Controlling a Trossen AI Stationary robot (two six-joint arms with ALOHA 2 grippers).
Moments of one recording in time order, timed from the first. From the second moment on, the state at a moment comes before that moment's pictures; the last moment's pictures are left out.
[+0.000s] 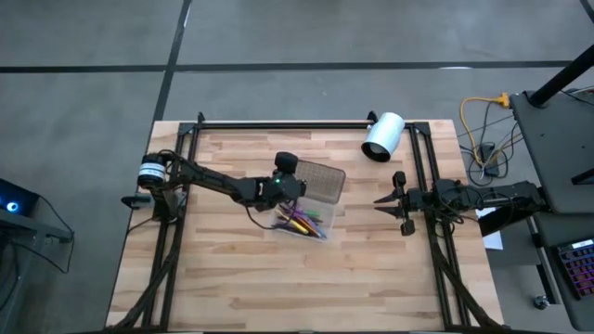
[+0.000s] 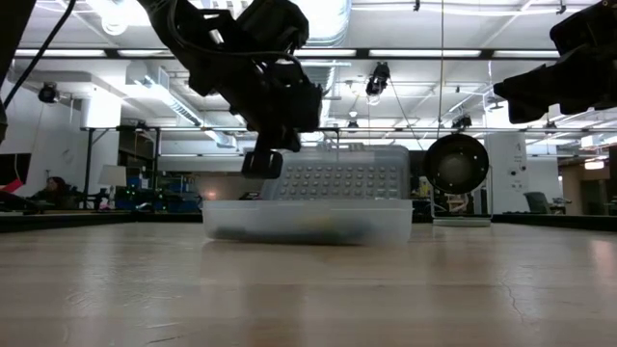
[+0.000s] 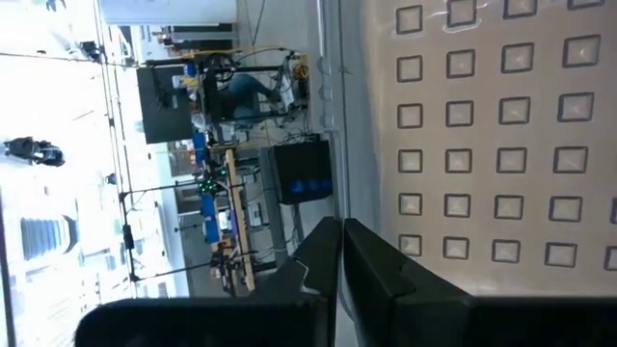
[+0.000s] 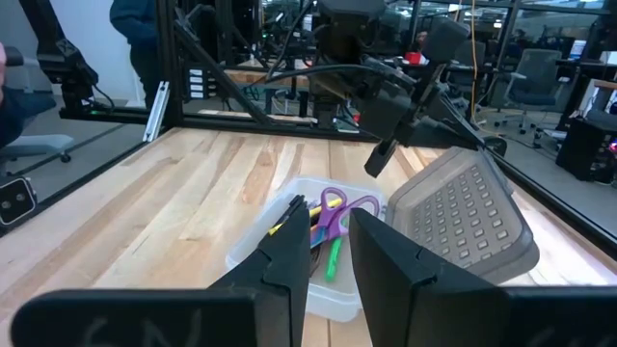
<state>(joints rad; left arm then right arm) 0.00 1.79 1.03 0.17 -1.04 0.99 0.10 0.07 0.01 0.01 0.03 -0.03</state>
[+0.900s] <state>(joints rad) -0.11 1.79 0.96 0.21 -1.24 0.97 0.10 0.07 0.01 0.01 0.03 -0.03</state>
